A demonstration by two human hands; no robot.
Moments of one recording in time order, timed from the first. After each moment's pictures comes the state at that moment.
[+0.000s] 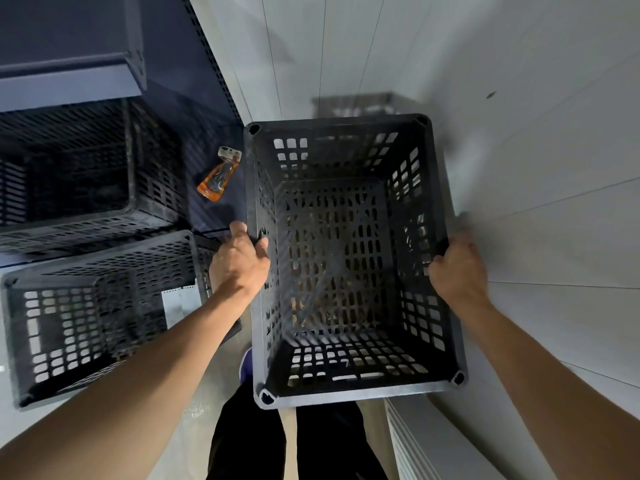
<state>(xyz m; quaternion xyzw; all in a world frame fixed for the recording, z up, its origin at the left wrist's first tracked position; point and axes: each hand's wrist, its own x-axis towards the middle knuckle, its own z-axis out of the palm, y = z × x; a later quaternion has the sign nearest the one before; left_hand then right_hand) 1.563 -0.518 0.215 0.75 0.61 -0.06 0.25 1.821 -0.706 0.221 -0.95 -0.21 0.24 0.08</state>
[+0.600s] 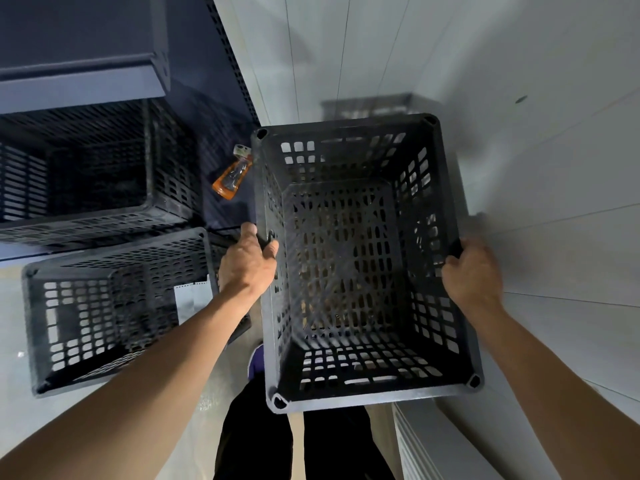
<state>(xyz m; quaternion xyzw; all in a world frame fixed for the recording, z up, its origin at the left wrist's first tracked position) 1.549 -0.508 0.210 0.72 0.61 -0.08 0.32 1.821 -0.696 0.211 -0.95 -0.21 0.22 0.09</state>
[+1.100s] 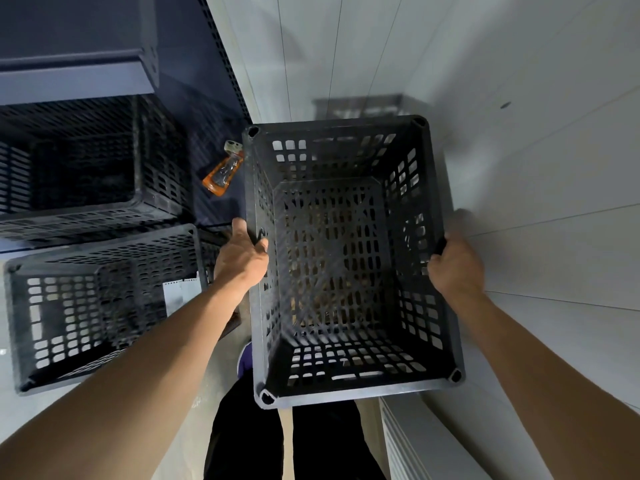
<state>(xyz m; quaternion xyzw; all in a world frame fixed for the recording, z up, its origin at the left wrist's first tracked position) 1.560 -0.500 0.207 0.65 0.65 -0.12 0.38 1.825 -0.684 0.224 -0.94 -0.23 0.25 0.06</state>
